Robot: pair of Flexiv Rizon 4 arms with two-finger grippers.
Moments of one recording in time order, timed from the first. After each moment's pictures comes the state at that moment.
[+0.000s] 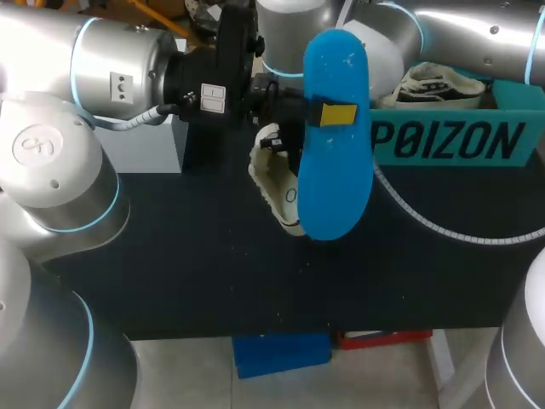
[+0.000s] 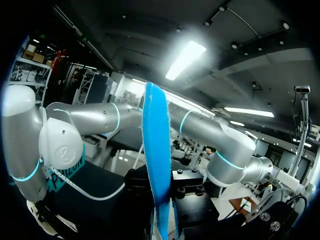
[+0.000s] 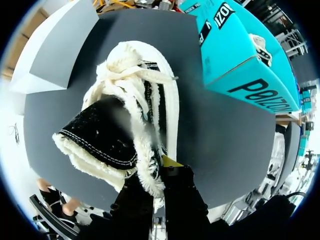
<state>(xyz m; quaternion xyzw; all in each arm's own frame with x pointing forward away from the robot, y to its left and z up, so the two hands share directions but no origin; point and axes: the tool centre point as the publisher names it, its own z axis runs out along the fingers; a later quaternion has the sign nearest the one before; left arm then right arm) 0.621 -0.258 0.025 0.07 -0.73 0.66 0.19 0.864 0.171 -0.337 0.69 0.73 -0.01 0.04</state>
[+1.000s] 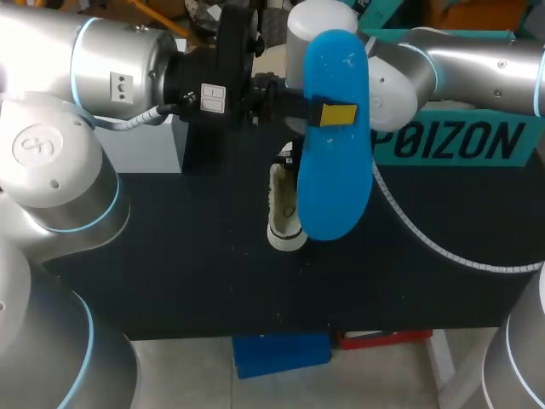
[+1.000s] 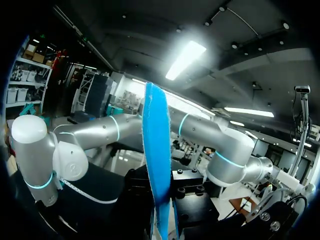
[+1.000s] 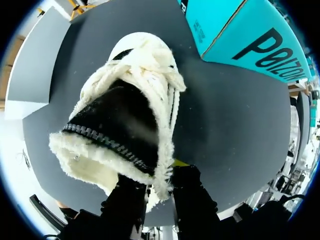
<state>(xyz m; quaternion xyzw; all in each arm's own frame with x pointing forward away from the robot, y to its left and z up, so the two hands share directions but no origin) 0.621 -0.258 0.025 0.07 -0.73 0.66 0.19 0.858 0.155 -0.395 0.76 0.65 0.00 -0.01</state>
